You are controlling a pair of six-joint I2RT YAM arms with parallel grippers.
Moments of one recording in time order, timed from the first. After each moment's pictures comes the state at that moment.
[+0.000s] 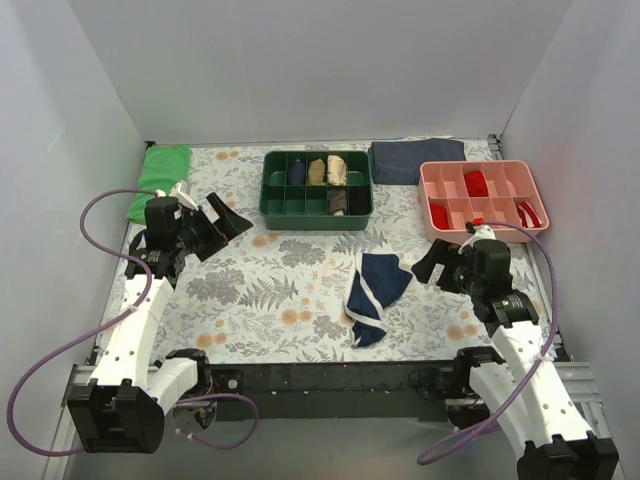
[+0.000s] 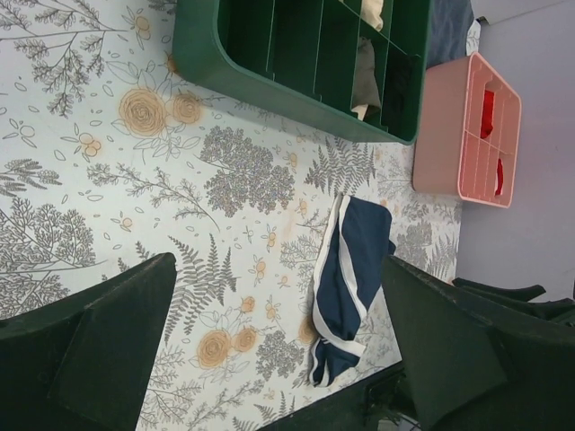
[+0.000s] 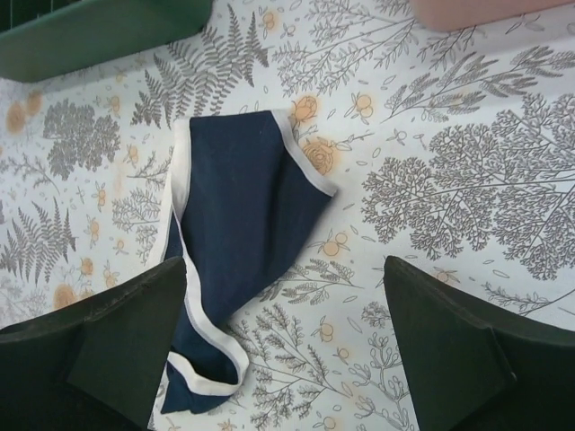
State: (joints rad) left arm -0.02 0.99 0.86 -0.45 0.40 -0.67; right arm 0.15 0.64 0.51 -0.48 -0.18 0.43
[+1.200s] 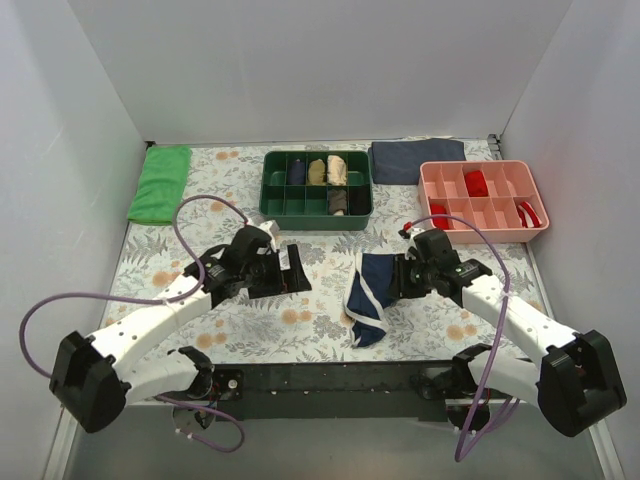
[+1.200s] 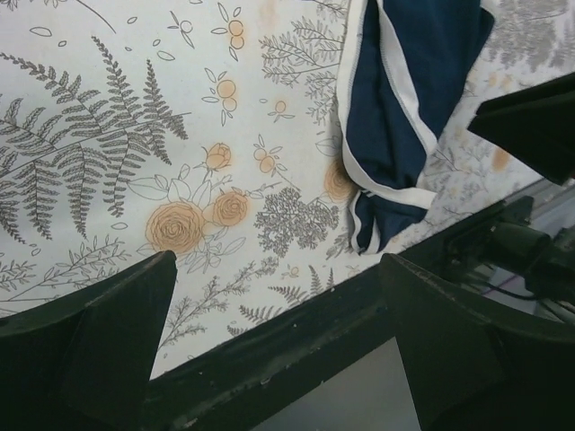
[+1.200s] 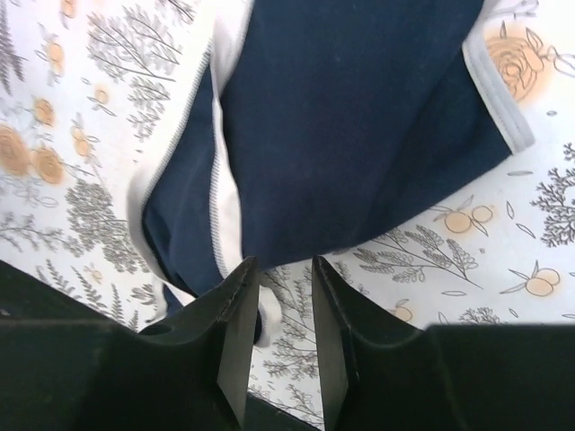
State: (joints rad) left arm -0.64 1.04 0.76 -0.54 0.18 -0.74; right arm 0.49 1.09 0.60 -0.47 -0.22 0.36
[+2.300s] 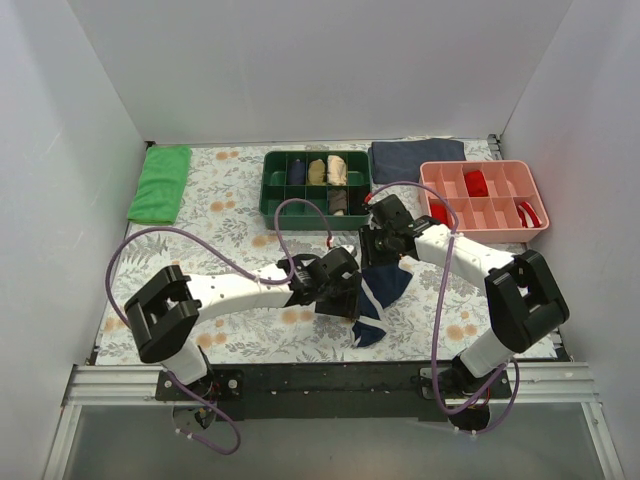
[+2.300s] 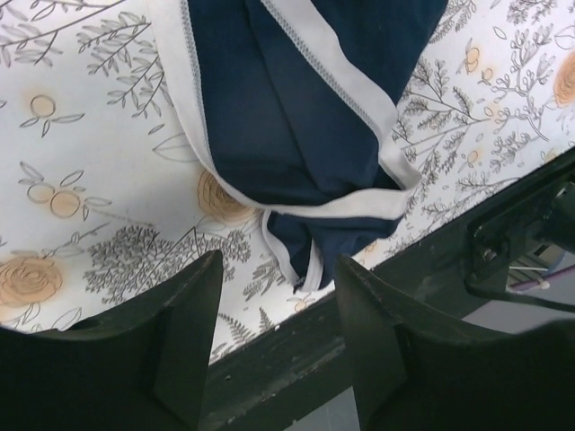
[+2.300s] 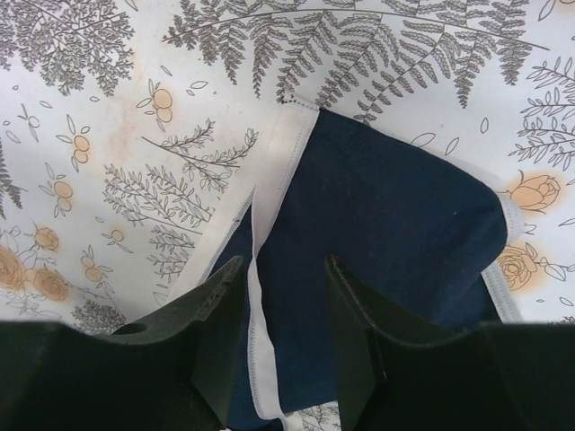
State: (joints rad) left arm -1.08 1.58 1.02 -0.42 0.01 -0.84; right arm 0.60 1.57 1.00 -0.47 -0.08 0.35
